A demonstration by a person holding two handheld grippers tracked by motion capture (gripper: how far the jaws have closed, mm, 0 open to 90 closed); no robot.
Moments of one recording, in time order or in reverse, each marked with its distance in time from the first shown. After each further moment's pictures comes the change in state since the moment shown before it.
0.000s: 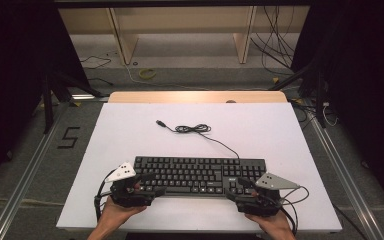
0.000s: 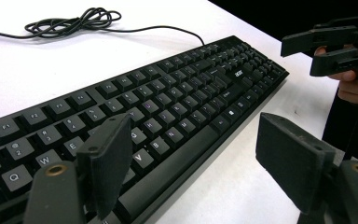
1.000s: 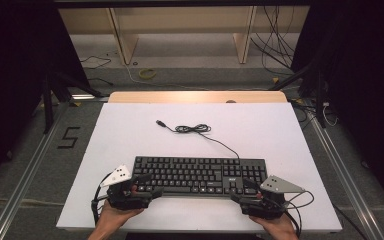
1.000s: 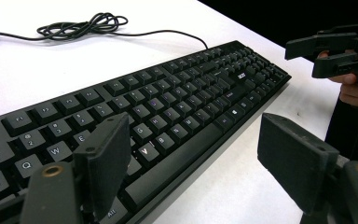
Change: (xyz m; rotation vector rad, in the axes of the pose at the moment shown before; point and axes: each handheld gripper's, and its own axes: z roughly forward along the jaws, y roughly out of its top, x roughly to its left) left arm 0.002 -0.009 -0.006 -0.041 0.016 -0.006; right arm -0.005 -0.008 -0.008 -0.011 -0.031 -0.011
